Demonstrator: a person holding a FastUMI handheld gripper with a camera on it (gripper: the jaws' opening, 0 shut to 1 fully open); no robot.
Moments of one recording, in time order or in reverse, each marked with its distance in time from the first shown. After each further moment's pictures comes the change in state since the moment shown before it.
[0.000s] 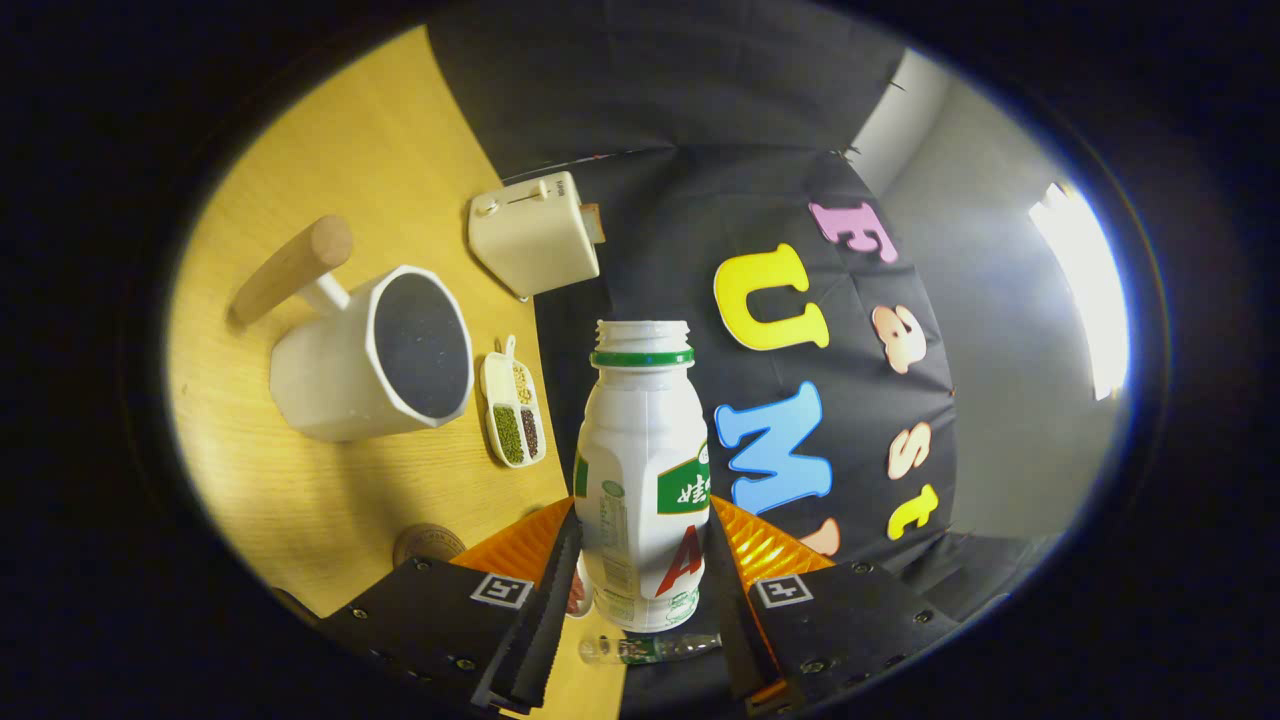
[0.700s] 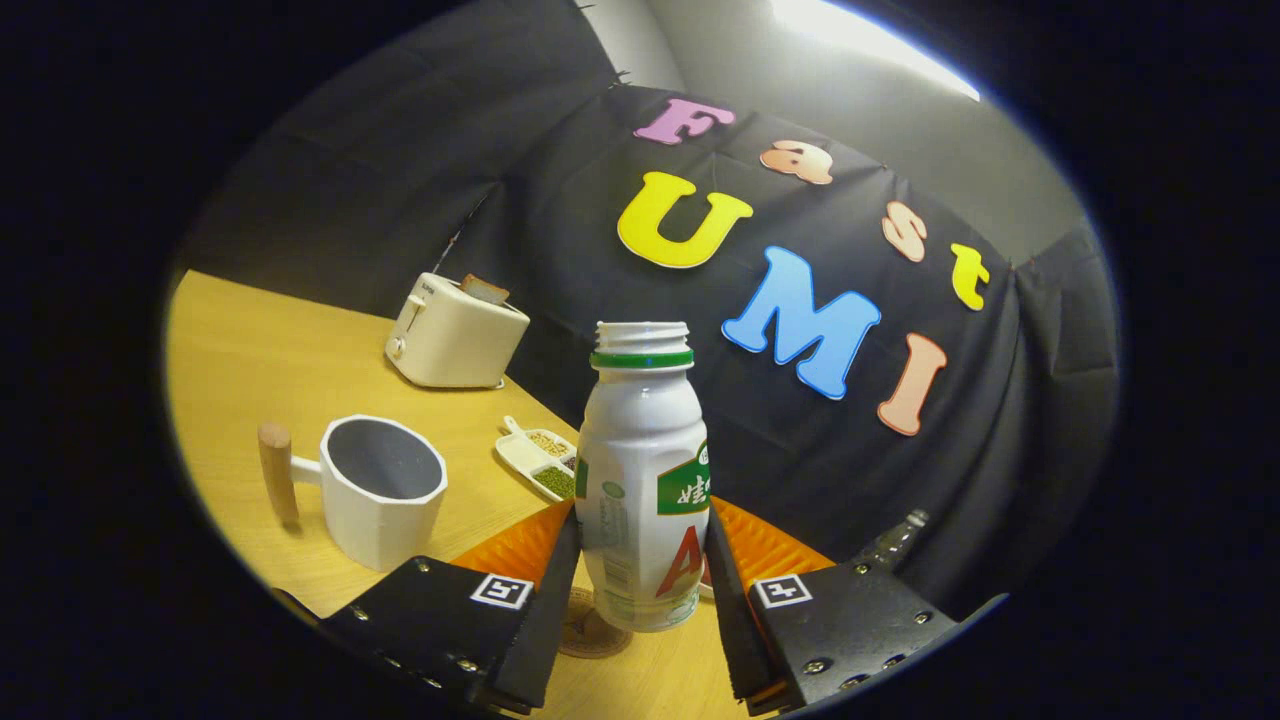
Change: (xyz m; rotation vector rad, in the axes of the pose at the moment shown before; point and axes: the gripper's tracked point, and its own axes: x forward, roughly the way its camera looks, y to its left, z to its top) arm 0.005 0.021 -0.028 0.755 0.010 0.104
